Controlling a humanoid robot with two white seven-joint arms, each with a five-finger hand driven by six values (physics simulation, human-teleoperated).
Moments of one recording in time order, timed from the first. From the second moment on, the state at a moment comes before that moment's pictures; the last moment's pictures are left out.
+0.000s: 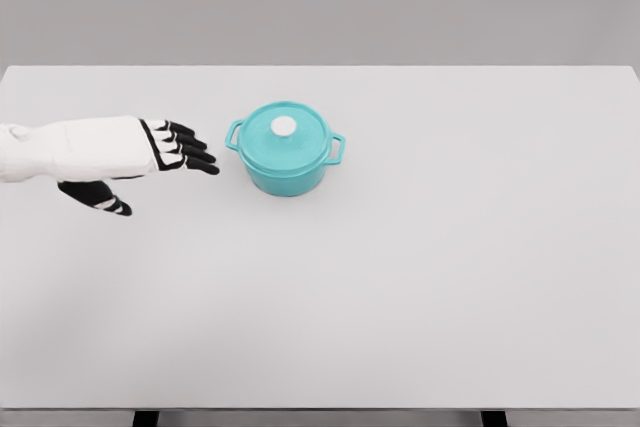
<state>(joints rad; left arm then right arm) -0.64 1.06 -0.63 -1.74 -0.12 -0.61 -0.60 -0.02 0.00 0.14 0.11 0.07 -0.28 0.29</state>
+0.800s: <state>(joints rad) -1.18 0.47 -1.11 -1.02 -0.06 -0.61 -0.61 0.00 0.00 0.14 0.11 0.06 -0.28 0.29</state>
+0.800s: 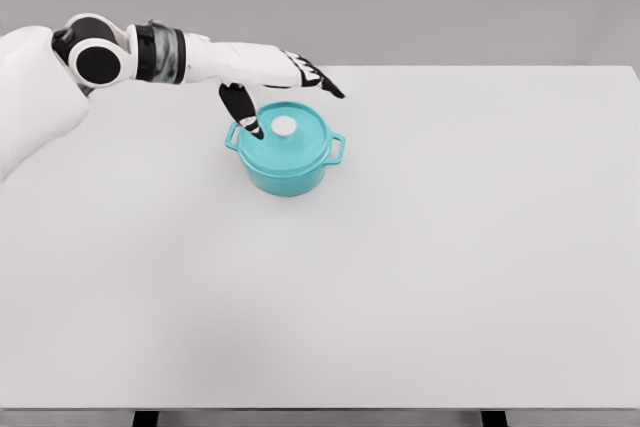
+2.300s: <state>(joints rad) -1.22 0.64 -1.15 -1.03 0.04 -0.61 -0.61 0.00 0.00 0.14 0.11 0.06 -0.28 0.29</state>
